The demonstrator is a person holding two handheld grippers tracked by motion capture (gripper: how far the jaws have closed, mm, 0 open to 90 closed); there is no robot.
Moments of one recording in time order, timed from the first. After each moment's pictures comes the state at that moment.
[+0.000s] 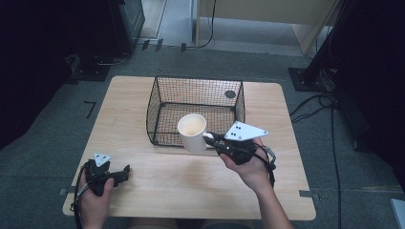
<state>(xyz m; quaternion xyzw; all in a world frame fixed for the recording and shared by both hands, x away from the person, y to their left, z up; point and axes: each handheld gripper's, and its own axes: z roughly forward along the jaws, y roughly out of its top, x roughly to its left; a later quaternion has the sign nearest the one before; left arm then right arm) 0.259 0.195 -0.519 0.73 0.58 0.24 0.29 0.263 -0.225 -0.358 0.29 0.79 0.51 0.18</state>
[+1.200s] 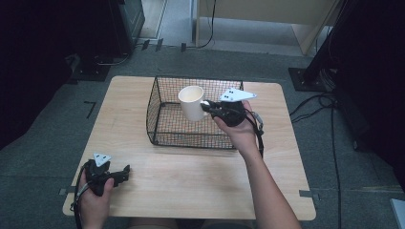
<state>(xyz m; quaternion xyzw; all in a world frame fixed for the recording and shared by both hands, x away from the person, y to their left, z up) 0.259 0.195 -0.519 0.73 0.58 0.23 0.29 0.371 -0.218 -0.363 0.31 0.78 0.52 0.20</state>
